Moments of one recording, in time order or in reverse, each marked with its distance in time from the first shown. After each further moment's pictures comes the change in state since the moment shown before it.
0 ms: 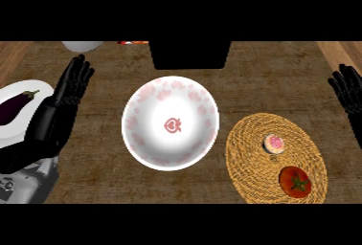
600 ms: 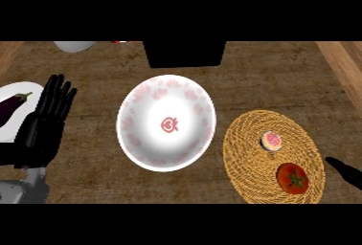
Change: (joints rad) left arm 0.138 -0.044 0.124 0.054 0.180 -0.001 0.076; right arm 0.319 0.192 -0.209 0.032 0.134 -0.557 0.082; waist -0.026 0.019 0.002
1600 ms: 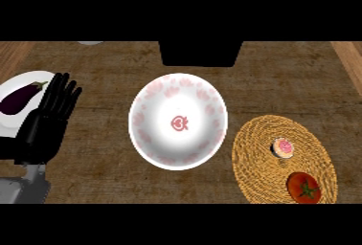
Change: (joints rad) left arm -0.019 -0.014 0.022 0.010 0.058 -0.069 0.051; right arm 0.299 -0.420 0.194 -0.352 0.197 0.328 0.800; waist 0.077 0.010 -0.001
